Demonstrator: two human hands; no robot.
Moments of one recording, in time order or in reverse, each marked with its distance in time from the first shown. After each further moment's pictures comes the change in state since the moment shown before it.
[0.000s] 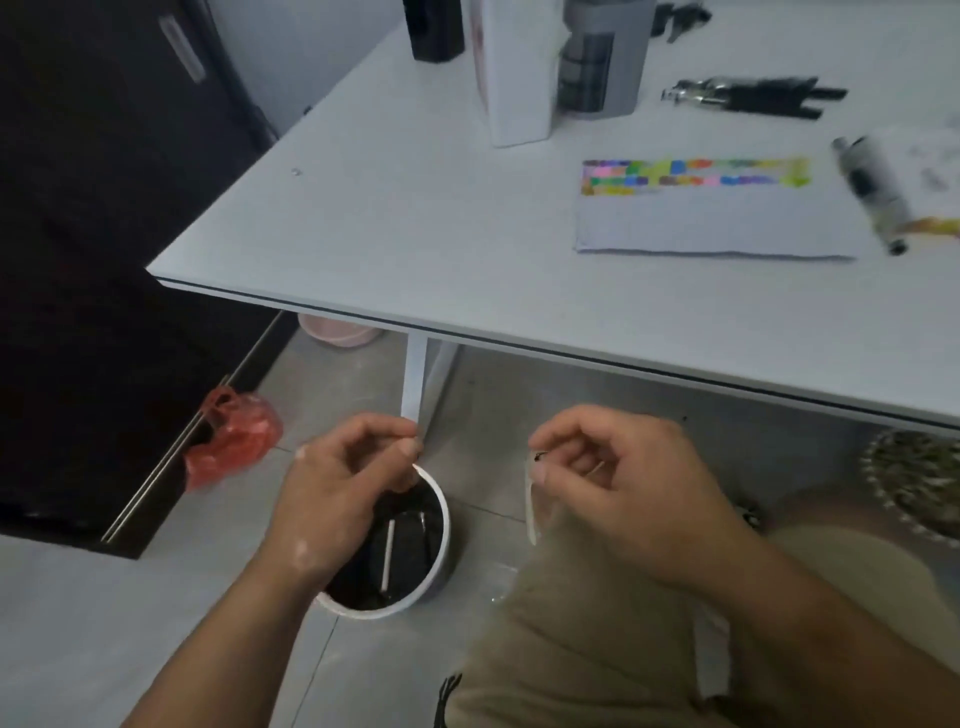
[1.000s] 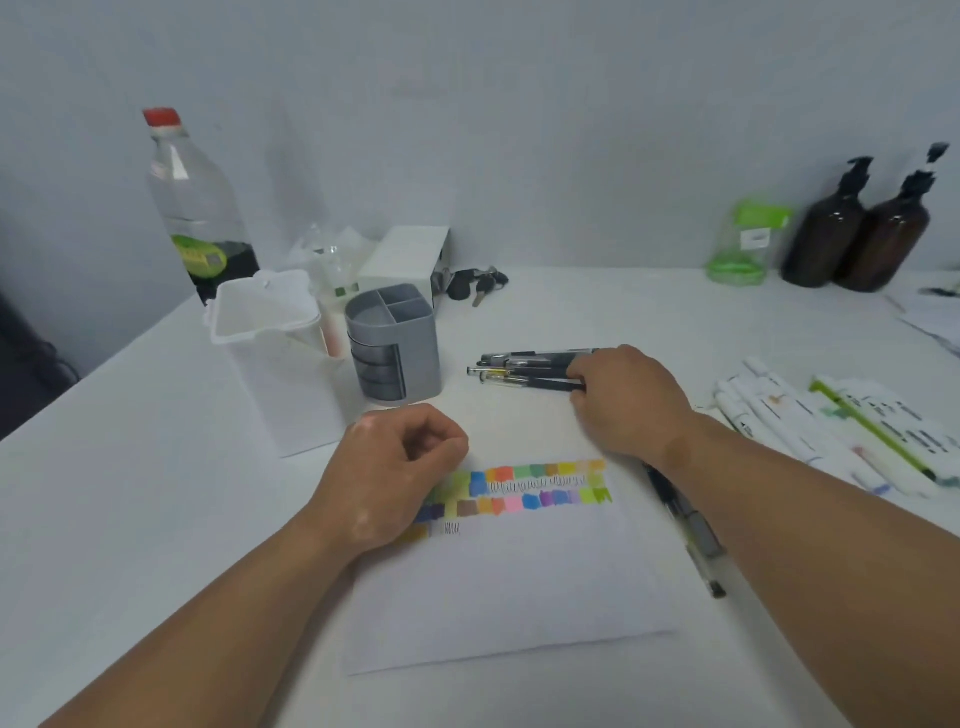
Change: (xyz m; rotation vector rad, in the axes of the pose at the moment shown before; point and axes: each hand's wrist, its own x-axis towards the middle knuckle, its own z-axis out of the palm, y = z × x) left_hand 0.271 0.169 0.197 0.348 -0.256 0.452; right_hand 0.260 0.084 -0.273 -1.051 0.284 0.239
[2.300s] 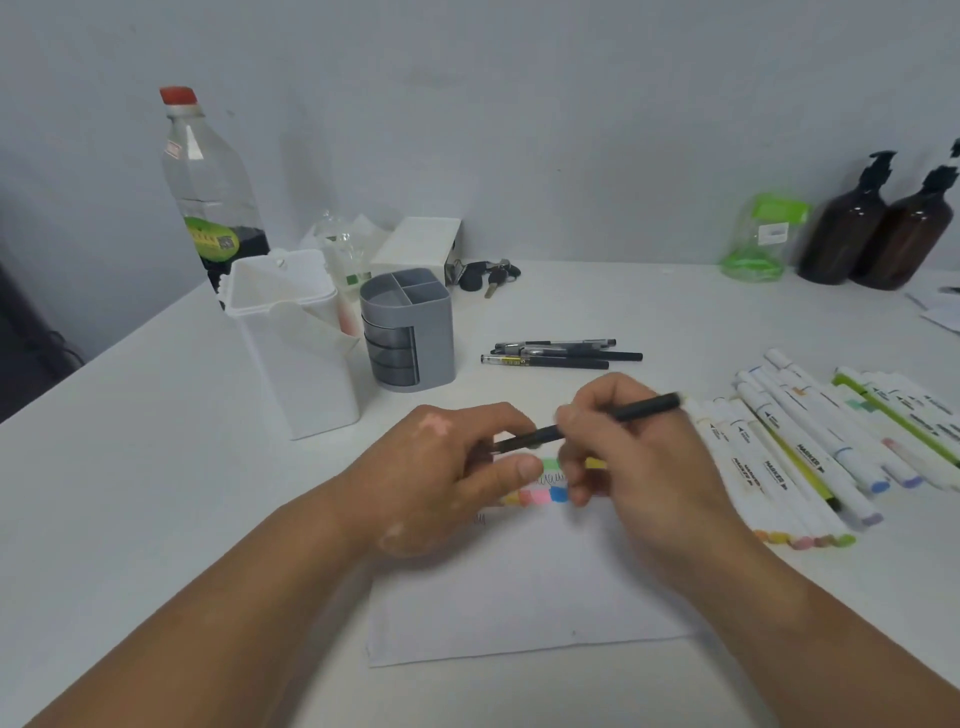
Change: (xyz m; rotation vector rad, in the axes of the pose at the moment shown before) left_hand -0.012 0.024 -0.007 0.164 -0.293 0.413; right_hand -0.101 -0.064 -0.024 1.471 0.095 0.097
